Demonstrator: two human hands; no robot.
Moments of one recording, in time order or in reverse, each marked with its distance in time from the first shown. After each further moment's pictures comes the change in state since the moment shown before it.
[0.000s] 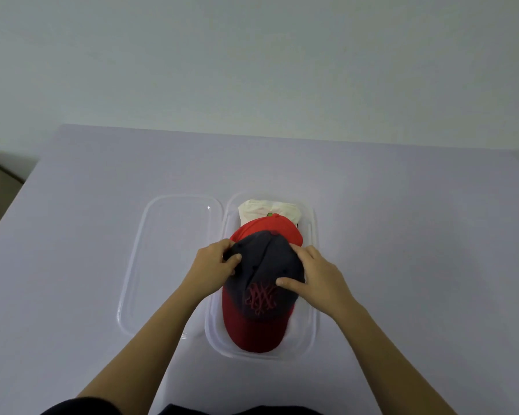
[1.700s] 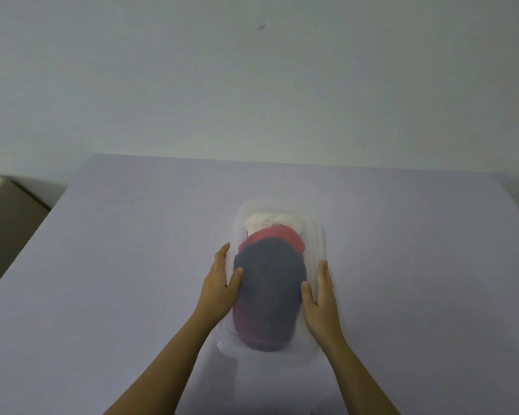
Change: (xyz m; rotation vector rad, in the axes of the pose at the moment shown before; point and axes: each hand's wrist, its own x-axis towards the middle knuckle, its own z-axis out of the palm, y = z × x) left_hand -0.049 -0.015 0.018 -0.185 0.134 0.015; right_hand -0.053 -0.024 0.040 0.653 0.311 0.226
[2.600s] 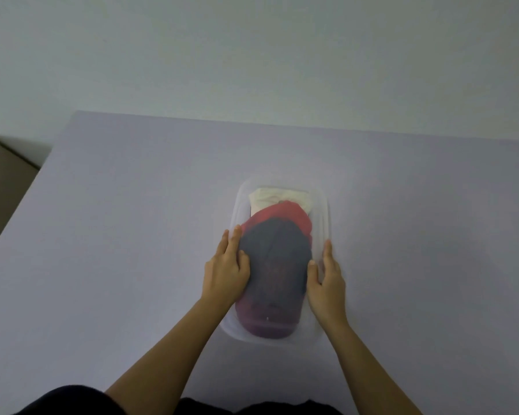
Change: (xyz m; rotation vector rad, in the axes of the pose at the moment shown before) left_hand 0.027 -0.015 0.025 0.285 0.095 -0.015; right_hand 0.034 0.022 0.013 -0.099 0.096 0.052
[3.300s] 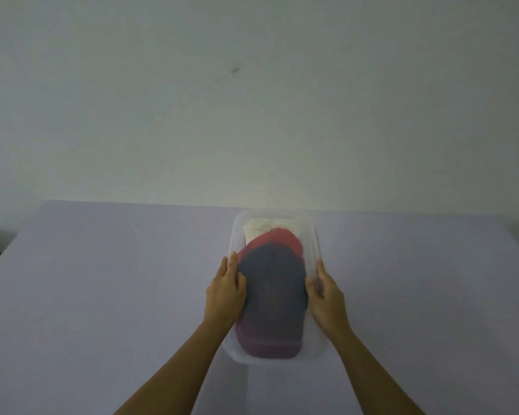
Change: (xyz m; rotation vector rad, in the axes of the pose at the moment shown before) left_hand 0.140 0.072 0.006 -0.066 -0.016 0.060; right_hand 0.154 -0.042 -0.042 0.053 0.021 -0.107
